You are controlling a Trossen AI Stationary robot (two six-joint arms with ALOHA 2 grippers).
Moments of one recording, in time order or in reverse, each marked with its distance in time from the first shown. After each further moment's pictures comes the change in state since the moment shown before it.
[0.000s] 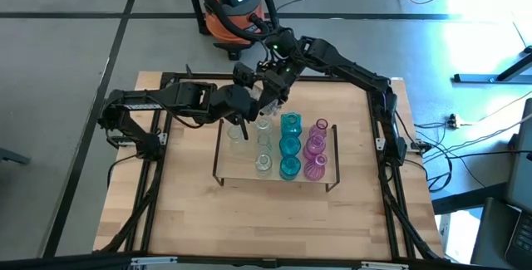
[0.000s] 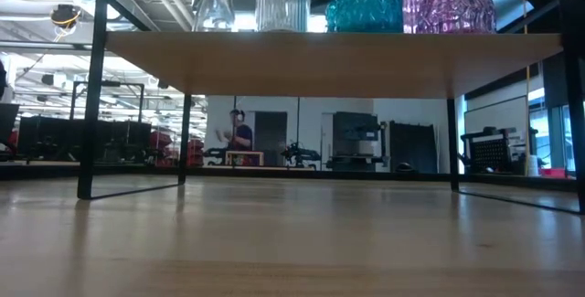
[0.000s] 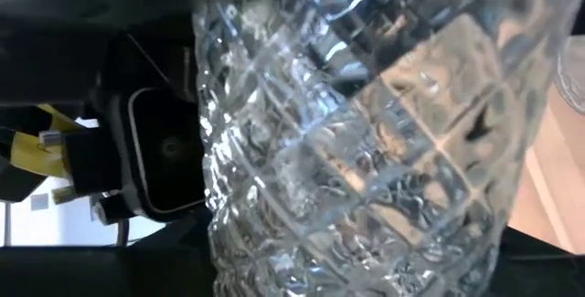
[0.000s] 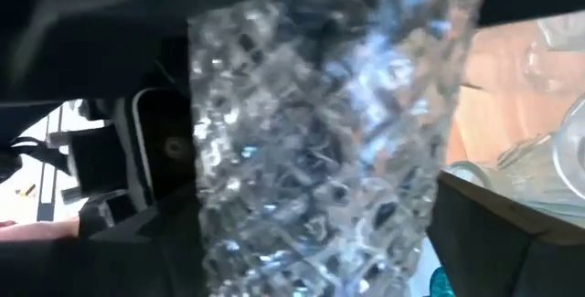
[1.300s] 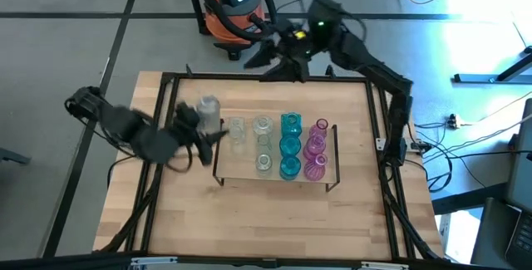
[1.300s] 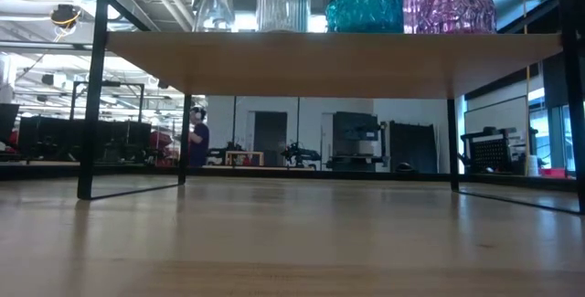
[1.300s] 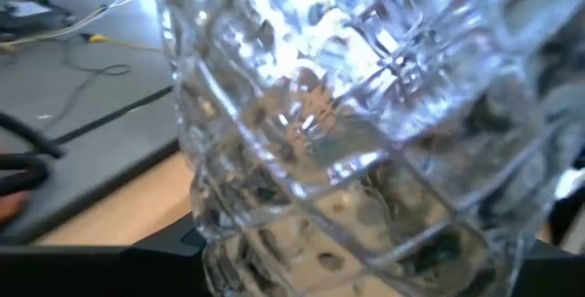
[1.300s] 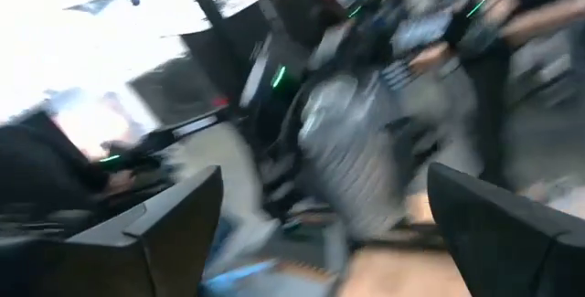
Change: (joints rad) left arm -0.484 -0.366 -0.280 0.014 -0.136 -1.595; right arm 0.009 -0.148 0.015 0.688 0.218 -0.214
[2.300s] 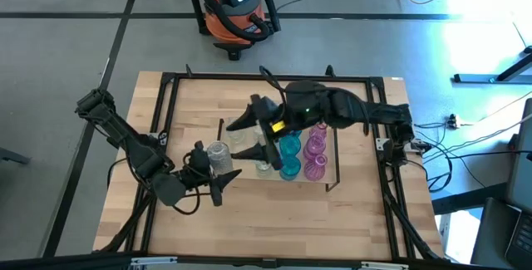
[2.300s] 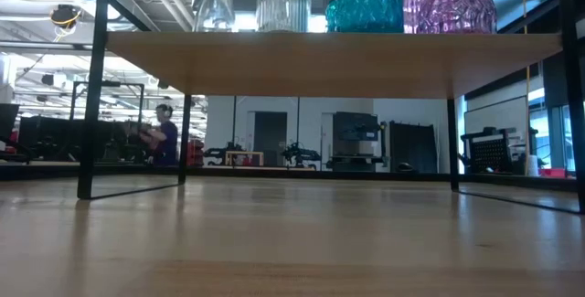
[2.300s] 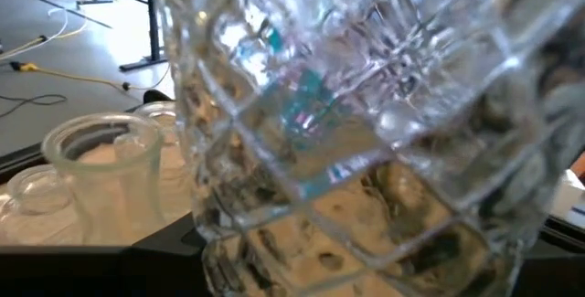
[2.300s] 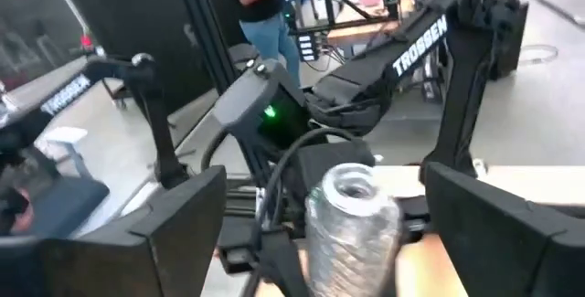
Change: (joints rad) left arm -0.210 0.081 -0.464 0.776 -0.163 0.112; right arm 0.481 0.003 -0.002 -0.225 0.754 -0.316
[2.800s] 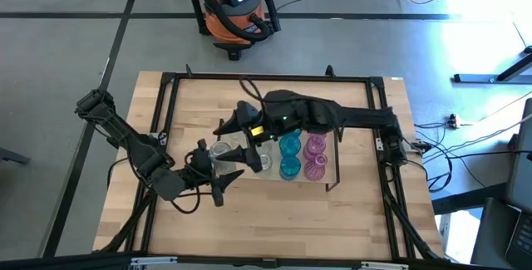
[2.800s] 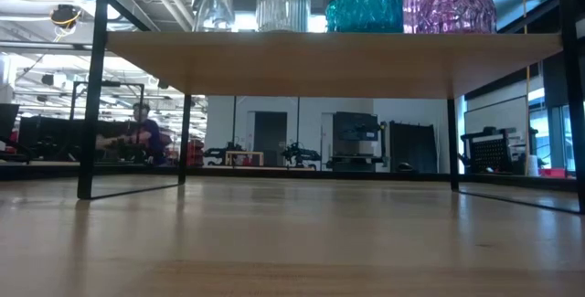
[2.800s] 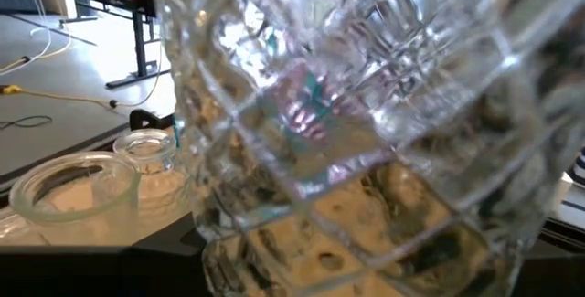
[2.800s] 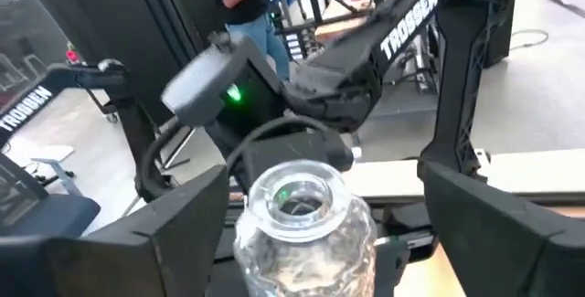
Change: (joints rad) left arm 0.027 0.000 0.001 0.105 0.049 0.138; right arm 0.000 0.102 0.002 0.091 0.037 0.053
